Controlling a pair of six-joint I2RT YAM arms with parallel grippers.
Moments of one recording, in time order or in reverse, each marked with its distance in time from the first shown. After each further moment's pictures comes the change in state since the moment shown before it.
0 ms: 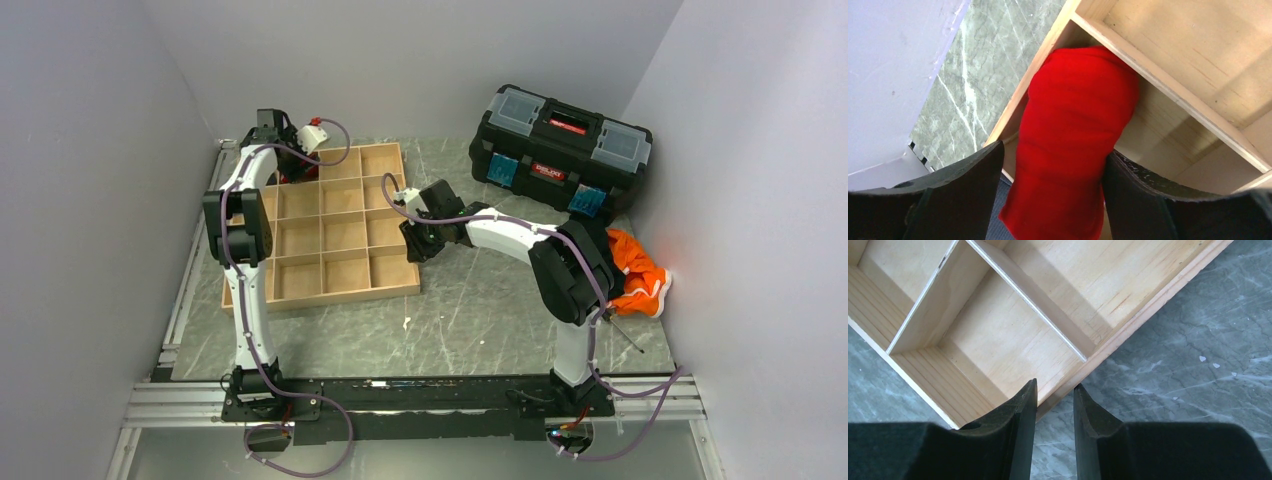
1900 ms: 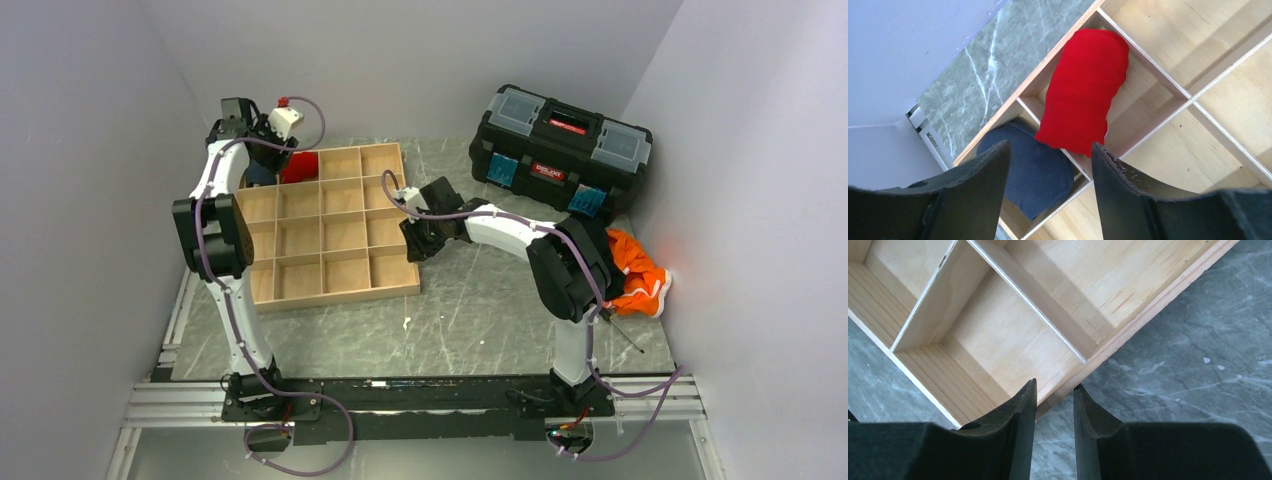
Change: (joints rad) left arm 0.087 -0.232 -0.135 -0.024 0.173 -0.171; right arm -0.006 0.026 0.038 -0.042 -0.034 -0.004
